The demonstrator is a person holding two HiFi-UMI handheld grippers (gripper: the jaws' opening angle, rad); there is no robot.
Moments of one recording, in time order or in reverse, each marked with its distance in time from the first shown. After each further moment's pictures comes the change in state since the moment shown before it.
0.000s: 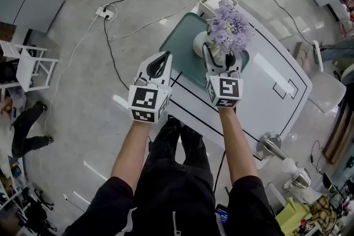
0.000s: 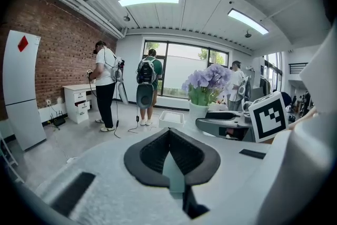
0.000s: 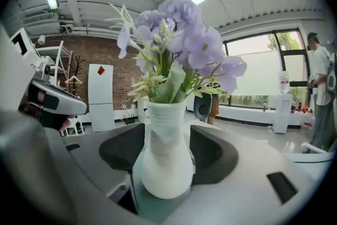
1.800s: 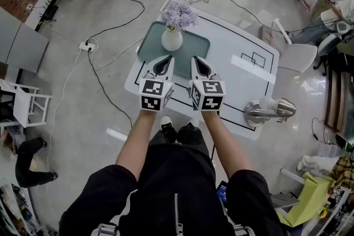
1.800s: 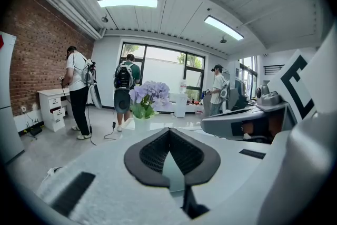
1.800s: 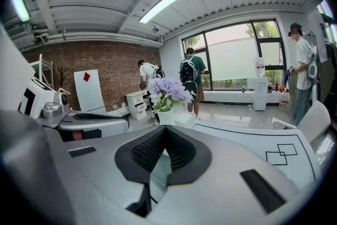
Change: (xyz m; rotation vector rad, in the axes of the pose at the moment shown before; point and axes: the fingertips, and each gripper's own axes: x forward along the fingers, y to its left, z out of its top) left arm -0.040 -0.139 0.026 0.071 -0.024 -0.234; right arm -0.168 0.011 0.035 0.175 0.129 -0.153
